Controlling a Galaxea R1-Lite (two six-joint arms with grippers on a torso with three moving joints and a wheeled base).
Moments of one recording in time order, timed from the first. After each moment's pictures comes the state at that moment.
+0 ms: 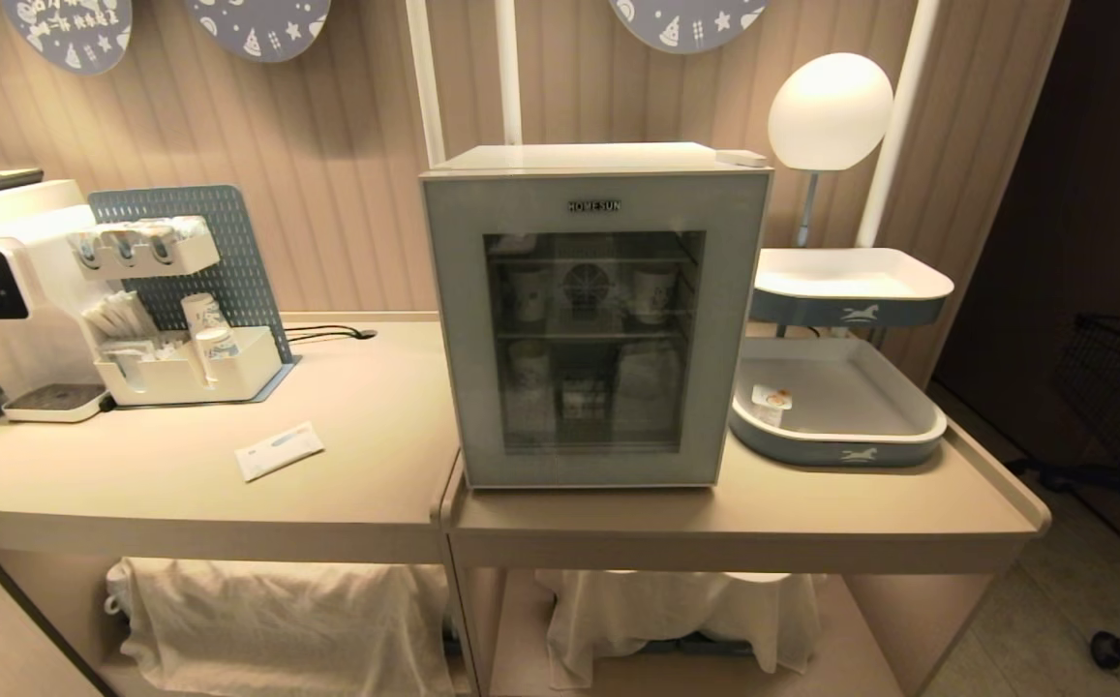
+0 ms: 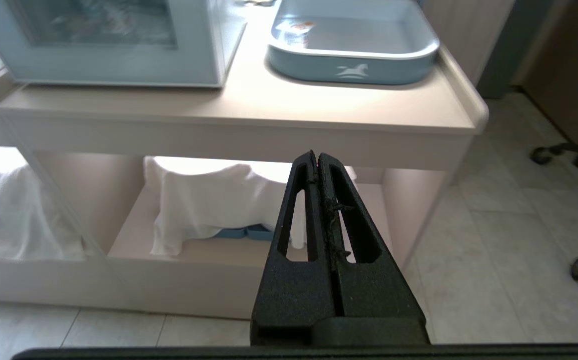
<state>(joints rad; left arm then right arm) 0.00 0.00 0.00 0.00 0.01 -0.01 0.00 0.00 -0.06 0.17 0.02 -0.06</state>
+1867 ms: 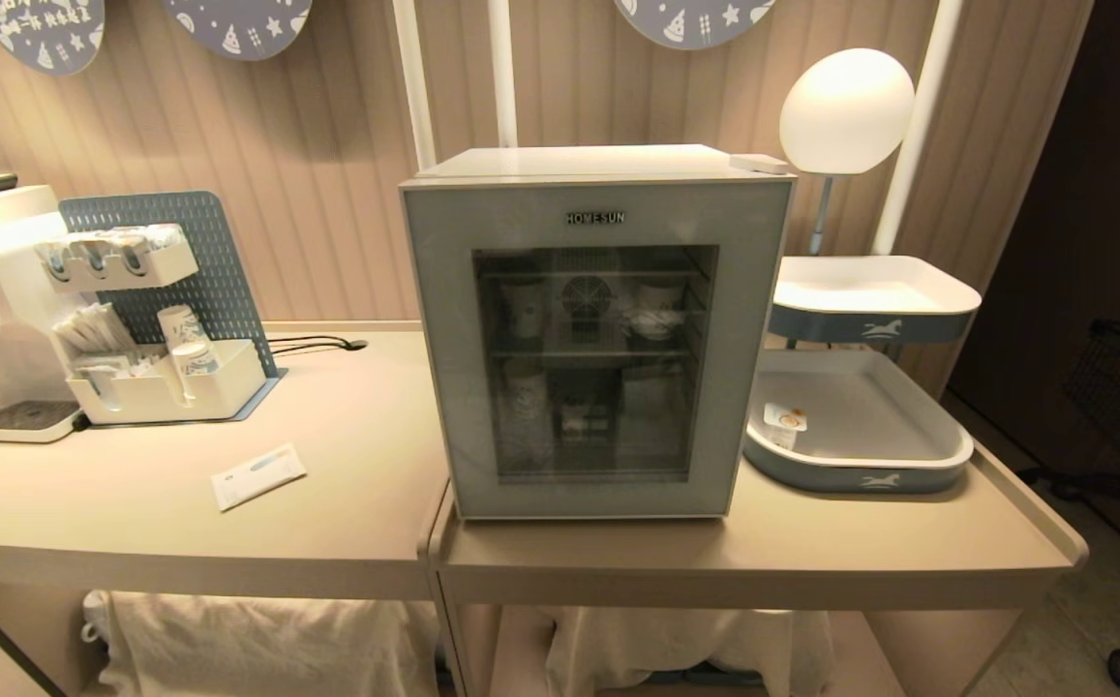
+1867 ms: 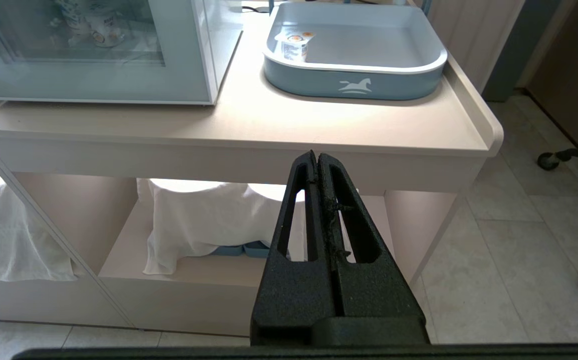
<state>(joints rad) 0.00 0.36 -0.87 0.47 0.18 -0.07 0.00 0.00 -0.06 0.17 0.02 -0.06</state>
